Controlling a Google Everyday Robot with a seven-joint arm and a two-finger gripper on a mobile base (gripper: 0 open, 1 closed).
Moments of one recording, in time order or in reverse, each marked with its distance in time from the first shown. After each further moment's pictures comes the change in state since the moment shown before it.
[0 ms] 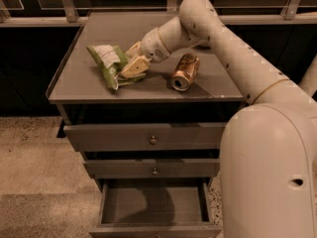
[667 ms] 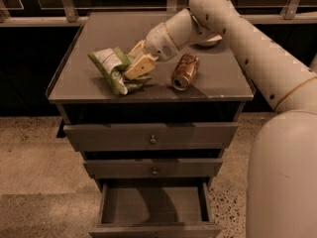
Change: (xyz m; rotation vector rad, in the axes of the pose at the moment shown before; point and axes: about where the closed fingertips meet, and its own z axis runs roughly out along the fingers) arm -0.028 0.056 -0.033 -0.078 -0.002 -0.015
